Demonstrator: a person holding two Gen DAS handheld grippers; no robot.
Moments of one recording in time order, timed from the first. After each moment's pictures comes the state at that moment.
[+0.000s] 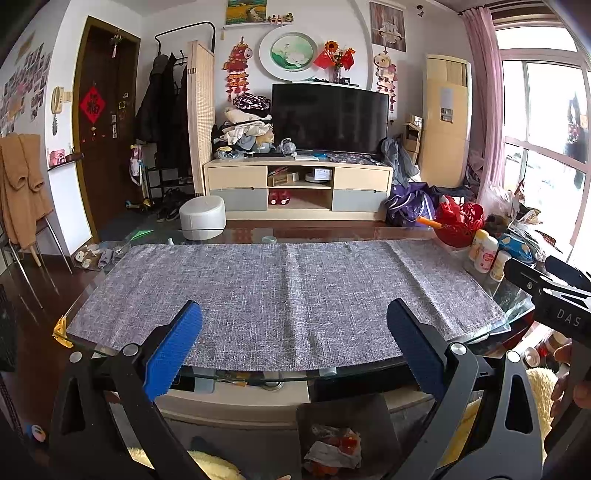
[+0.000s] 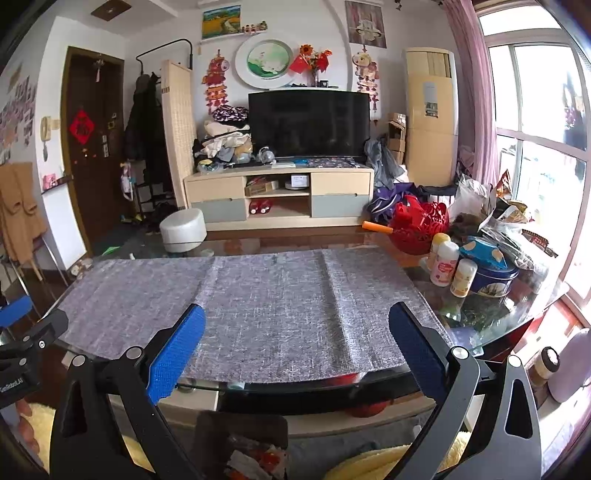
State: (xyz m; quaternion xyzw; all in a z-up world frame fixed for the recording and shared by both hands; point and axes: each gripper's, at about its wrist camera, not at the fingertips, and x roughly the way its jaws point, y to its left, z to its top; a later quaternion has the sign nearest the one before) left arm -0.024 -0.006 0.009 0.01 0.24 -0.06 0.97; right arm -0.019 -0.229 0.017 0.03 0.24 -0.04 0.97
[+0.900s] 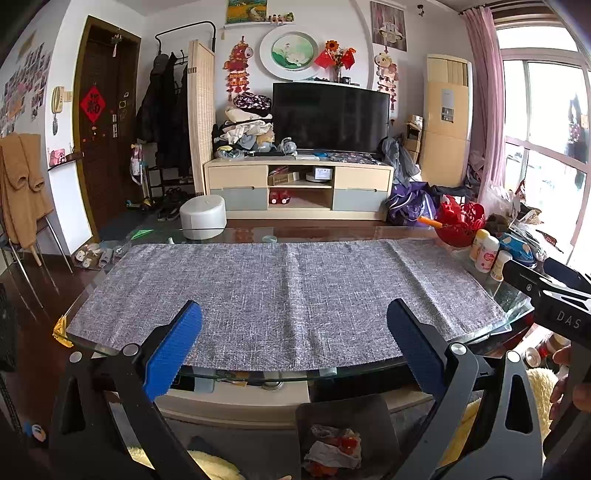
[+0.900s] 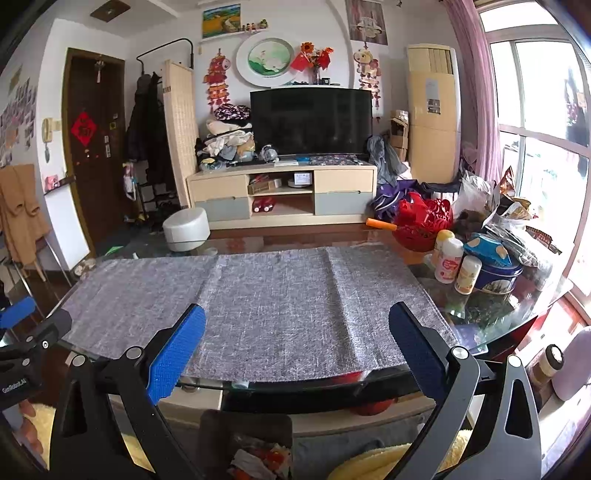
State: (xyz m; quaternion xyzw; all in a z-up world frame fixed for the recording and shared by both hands) left arm -0.026 -0.008 0.011 0.01 0.24 -0.06 0.97; right arm -0.017 -0.225 0.017 0.04 0.24 -0.04 0.97
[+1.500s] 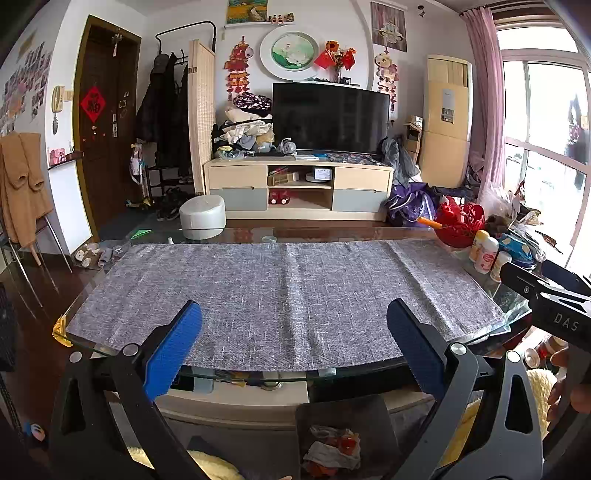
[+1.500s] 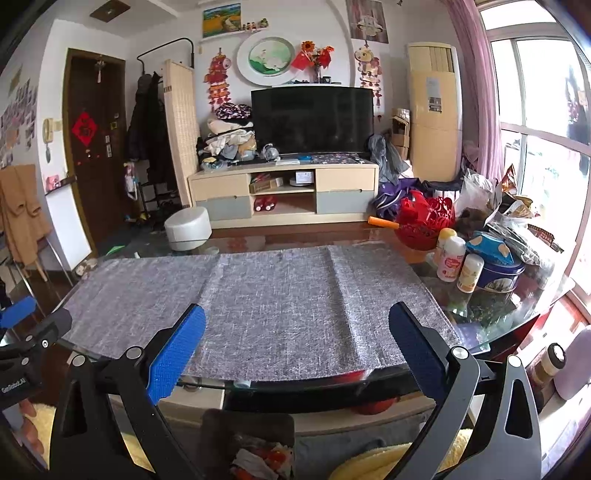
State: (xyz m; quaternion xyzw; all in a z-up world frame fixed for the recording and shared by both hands) left arm -0.025 -0.009 0.011 0.01 0.24 -0.06 0.97; right arm -0.016 -0.223 0.016 0.04 0.24 -0.04 0.97
